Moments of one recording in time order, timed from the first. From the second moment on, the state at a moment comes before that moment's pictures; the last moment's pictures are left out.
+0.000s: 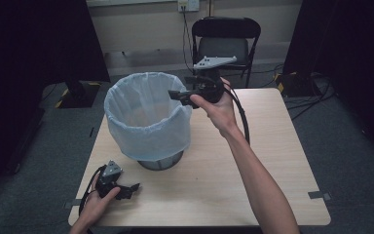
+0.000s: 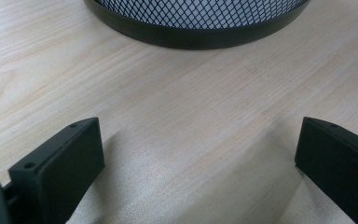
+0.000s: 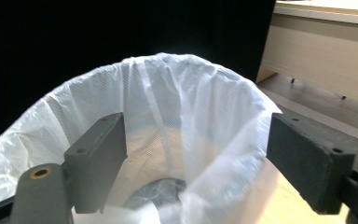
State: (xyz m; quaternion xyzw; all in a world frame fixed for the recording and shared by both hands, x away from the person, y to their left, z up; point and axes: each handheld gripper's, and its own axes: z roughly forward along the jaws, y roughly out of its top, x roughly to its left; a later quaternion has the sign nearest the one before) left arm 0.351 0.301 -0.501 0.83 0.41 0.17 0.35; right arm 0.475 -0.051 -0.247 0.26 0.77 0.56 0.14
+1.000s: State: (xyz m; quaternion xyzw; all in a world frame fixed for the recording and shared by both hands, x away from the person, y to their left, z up) left arm 0.351 0.301 -0.501 0.83 0.41 0.17 0.35; right arm 0.432 -0.126 -0.285 0.33 0.74 0.55 0.19
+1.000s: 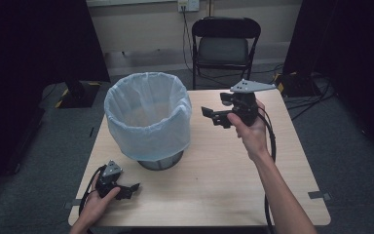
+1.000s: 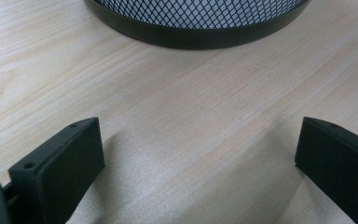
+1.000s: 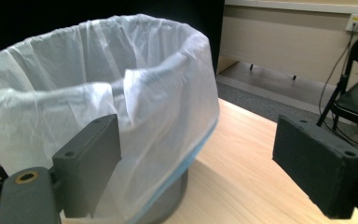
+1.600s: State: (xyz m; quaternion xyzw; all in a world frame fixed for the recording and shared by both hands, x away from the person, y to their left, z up) left arm 0.351 0.301 -0.501 0.83 0.41 0.17 0.35; right arm 0.405 -0.170 -0.327 0.39 0.74 0.51 0.23
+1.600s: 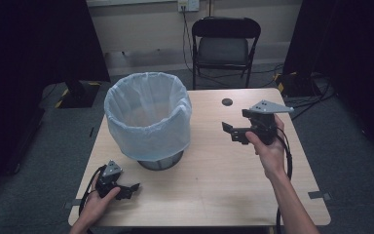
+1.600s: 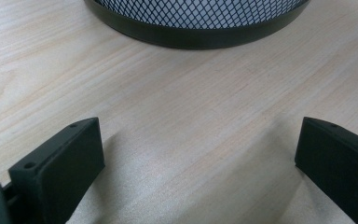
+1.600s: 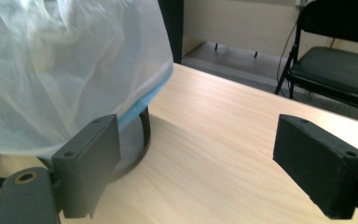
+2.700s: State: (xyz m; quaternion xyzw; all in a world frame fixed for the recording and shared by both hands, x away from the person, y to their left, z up) left arm 0.351 0.301 -0.501 0.83 0.41 0.17 0.35; right arm 0.360 -0.233 -0.446 0.49 0.75 0.40 0.21
